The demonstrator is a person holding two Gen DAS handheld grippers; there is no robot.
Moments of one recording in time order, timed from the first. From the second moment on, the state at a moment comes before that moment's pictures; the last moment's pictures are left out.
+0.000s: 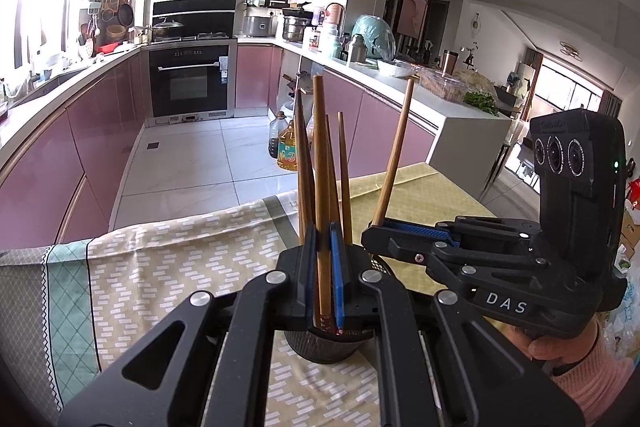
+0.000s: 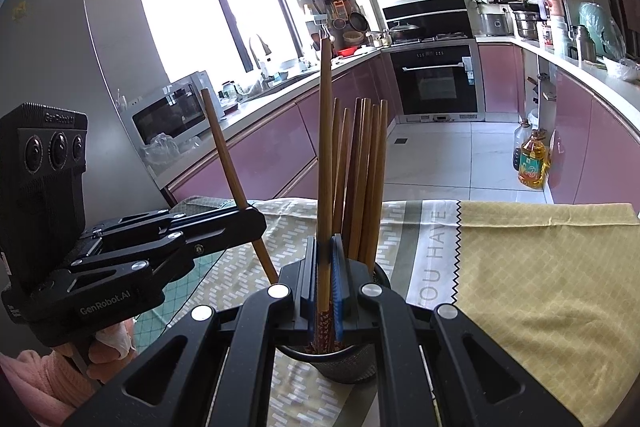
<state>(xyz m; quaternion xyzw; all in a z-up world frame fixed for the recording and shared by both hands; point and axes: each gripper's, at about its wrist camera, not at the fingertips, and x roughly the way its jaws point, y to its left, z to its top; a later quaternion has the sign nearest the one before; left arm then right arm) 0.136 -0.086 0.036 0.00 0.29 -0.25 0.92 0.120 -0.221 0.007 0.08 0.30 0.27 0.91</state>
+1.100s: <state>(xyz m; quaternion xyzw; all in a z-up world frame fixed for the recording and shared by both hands) 0.183 -0.088 -0.005 -0.02 0.35 -0.24 0.91 0.138 -0.213 -0.003 0.08 0.32 0.26 0.91</state>
